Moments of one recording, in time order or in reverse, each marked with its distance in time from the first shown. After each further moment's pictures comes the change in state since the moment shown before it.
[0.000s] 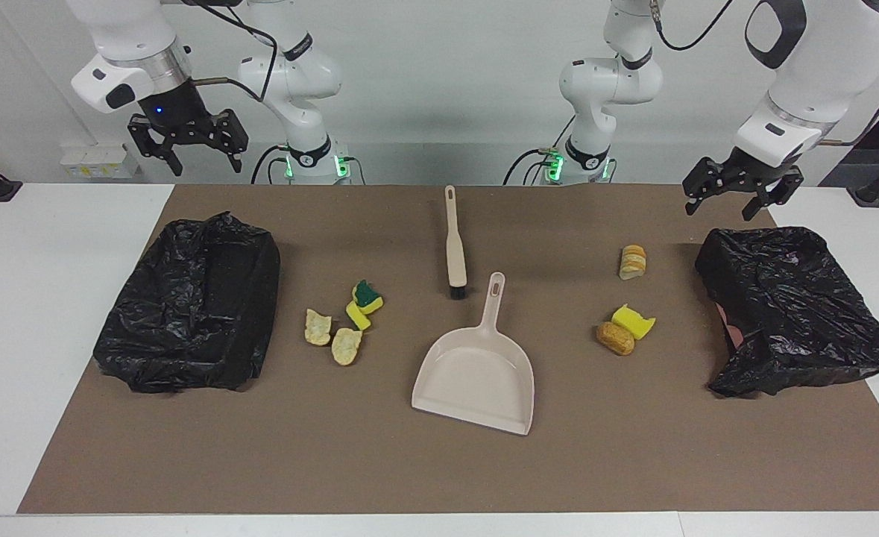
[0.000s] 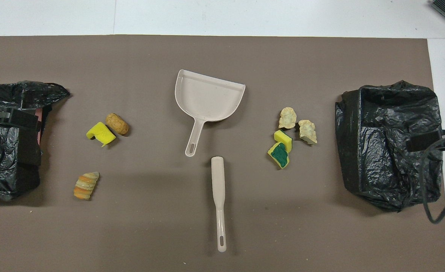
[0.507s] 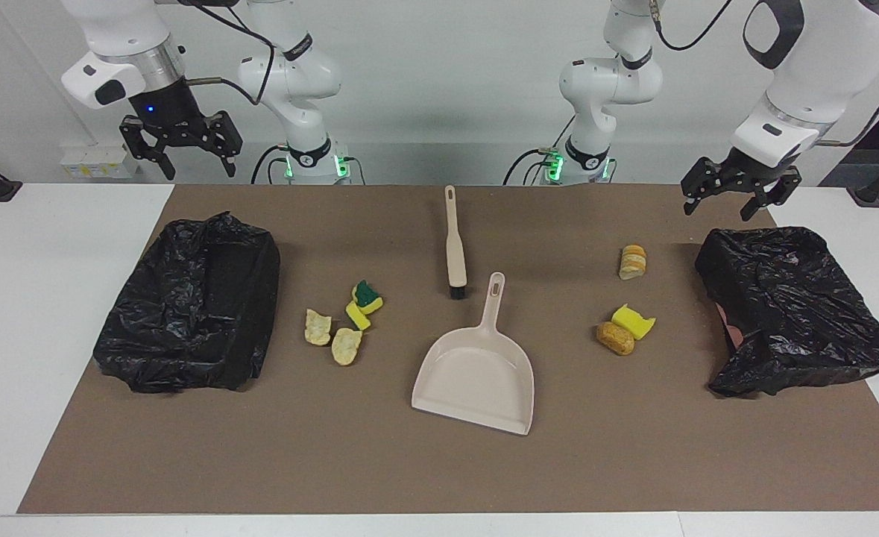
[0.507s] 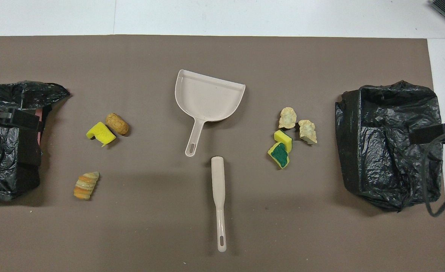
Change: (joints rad) left arm -0.001 -0.001 -0.006 -0.008 0.000 0.000 0.002; right arm -0.005 0.000 -0.001 -0.001 0.000 0.059 0.000
